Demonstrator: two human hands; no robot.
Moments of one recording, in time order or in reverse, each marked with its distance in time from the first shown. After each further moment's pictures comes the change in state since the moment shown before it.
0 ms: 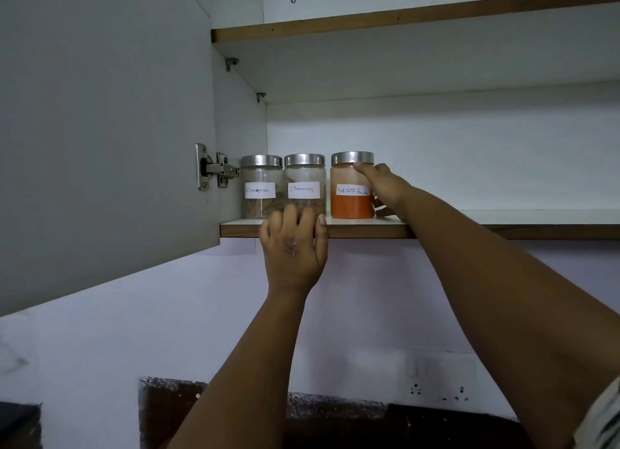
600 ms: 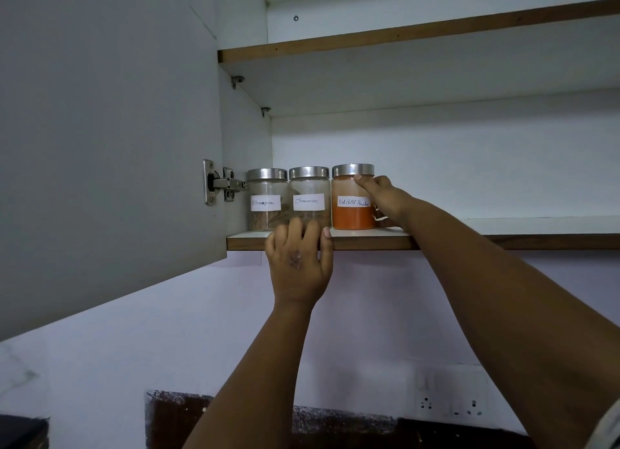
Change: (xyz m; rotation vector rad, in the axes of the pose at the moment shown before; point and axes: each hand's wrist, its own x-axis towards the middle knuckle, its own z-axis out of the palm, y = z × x) left_hand 0.001 -0.001 0.001 -0.021 0.004 0.000; right_hand 0.003 0.000 0.003 0.019 -0.049 -0.010
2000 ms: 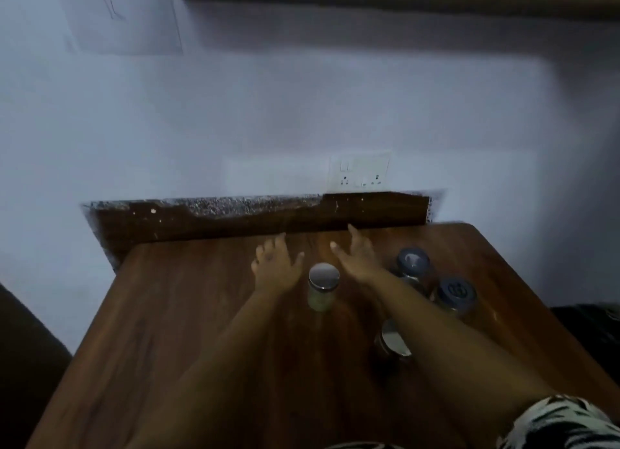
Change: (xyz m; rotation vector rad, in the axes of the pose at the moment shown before) left_hand -0.347 0.009 -0.144 -0.190 -1.328 -0.492; right_hand -0.353 0.282 0.179 -0.296 -0.049 0.554
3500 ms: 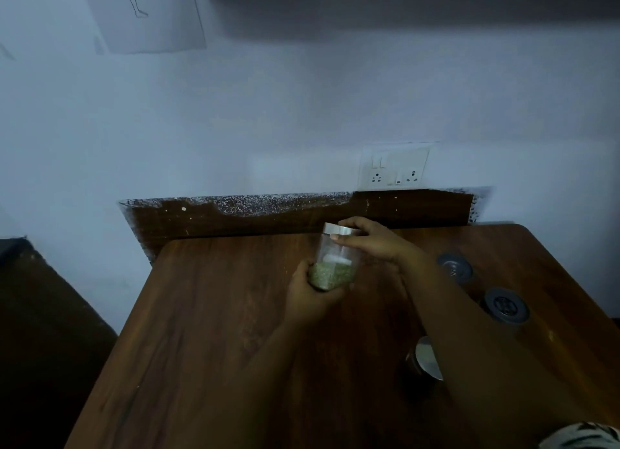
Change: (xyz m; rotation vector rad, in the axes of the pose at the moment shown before) left_hand -0.029 0.003 0.011 -0.765 -0.032 -0.107; right_hand 0.040 -0.045 -0.023 0.407 -0.345 -0.058
